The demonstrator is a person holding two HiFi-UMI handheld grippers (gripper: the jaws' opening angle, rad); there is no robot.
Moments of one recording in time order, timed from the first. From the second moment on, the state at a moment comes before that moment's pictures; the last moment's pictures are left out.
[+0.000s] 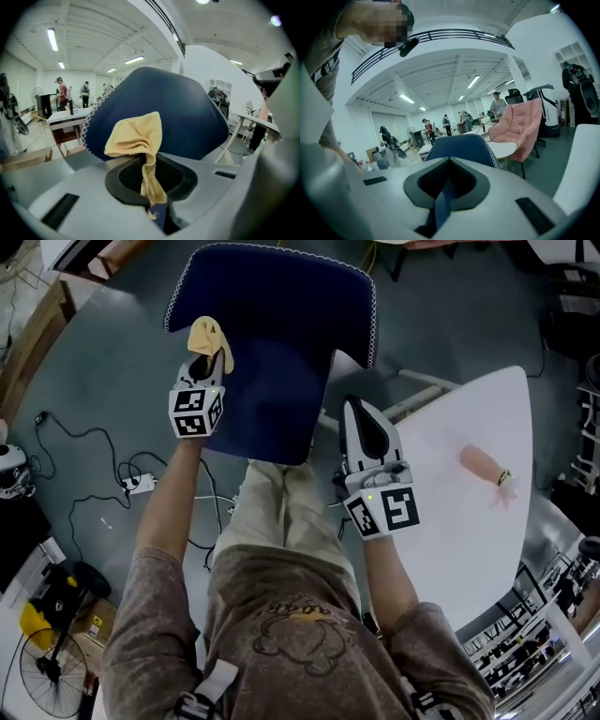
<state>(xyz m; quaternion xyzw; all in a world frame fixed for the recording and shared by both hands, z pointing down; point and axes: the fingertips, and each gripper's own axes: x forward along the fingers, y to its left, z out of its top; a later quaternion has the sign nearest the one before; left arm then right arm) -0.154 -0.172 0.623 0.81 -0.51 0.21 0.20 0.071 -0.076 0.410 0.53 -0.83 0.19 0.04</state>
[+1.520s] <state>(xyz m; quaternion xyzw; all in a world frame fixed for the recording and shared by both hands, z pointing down) -0.105 -0.218 0.697 0.80 -0.51 0.25 0.19 0.050 -0.065 0.435 0.52 -0.83 0.20 0.02</state>
